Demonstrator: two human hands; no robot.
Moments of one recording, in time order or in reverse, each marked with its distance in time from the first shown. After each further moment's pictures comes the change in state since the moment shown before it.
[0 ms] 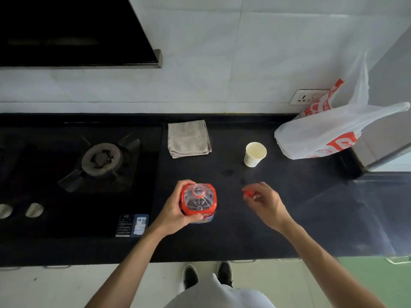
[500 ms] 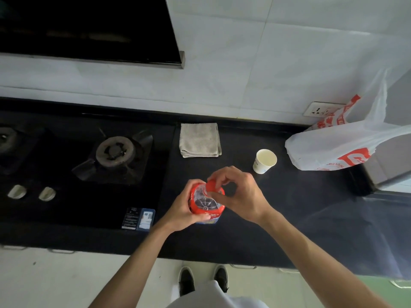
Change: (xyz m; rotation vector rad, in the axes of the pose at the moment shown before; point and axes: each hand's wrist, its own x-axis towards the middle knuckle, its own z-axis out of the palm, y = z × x) left_hand -0.003 0.002 0.002 -0.075 0.007 0.000; right_hand 0.019 -0.130 0.016 0.074 -0.171 -0.426
